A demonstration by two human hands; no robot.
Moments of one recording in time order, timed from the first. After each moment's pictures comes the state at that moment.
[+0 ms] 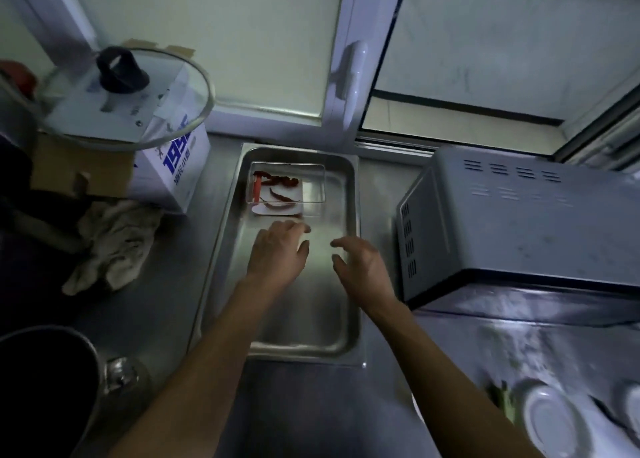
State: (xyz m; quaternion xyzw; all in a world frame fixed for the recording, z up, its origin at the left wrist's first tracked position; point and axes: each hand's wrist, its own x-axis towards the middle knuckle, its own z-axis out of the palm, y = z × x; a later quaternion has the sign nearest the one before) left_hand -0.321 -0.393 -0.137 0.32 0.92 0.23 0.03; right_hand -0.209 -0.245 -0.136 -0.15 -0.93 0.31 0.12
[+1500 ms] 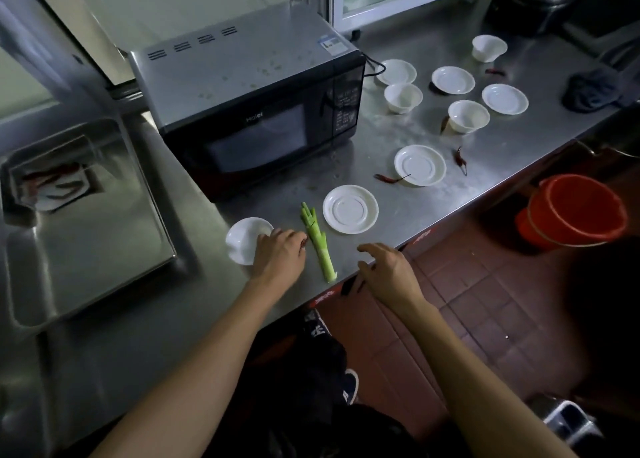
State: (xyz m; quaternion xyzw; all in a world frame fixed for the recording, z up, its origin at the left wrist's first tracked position) left_hand 0.095 -0.247 -0.179 0.58 0.81 0.07 0.07; right_hand 0.315 -0.171 -0.184 -0.45 -0.83 0.29 0.14
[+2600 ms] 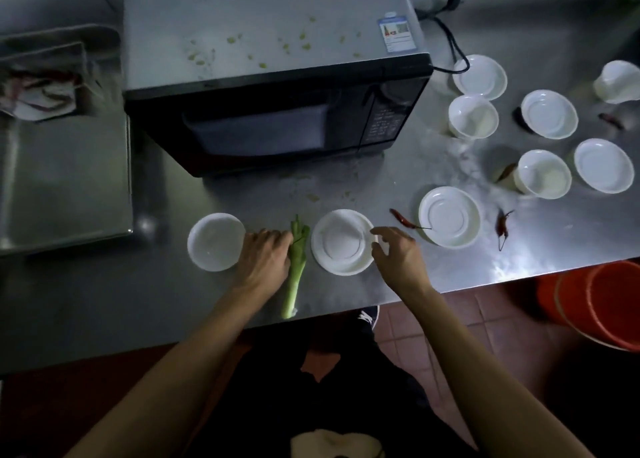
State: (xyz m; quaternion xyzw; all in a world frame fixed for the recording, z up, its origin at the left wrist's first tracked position) left_hand 0.101 -0.167 -0.233 0.48 0.87 0.04 0.08; right_hand 0.284 0.032 -0.219 -0.36 -0.87 0.34 0.08
